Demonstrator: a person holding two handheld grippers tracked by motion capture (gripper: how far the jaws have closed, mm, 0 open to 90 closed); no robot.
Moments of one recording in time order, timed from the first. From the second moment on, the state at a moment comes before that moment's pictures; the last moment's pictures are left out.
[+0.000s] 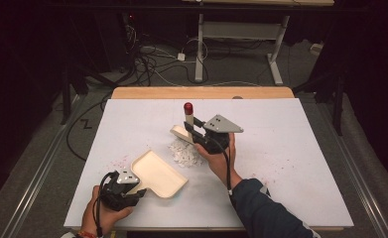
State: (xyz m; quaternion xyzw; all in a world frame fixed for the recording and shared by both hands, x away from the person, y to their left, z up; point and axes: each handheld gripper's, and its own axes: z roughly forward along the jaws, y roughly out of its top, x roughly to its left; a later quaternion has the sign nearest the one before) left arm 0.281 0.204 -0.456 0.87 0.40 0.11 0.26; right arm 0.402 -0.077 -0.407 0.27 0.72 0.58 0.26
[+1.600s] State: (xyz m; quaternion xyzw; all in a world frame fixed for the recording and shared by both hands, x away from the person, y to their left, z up) left arm 0.302 0.188 -0.461 0.88 0.40 0.11 0.24; right arm 0.371 -0.113 -0.369 0.24 0.72 0.60 0.27
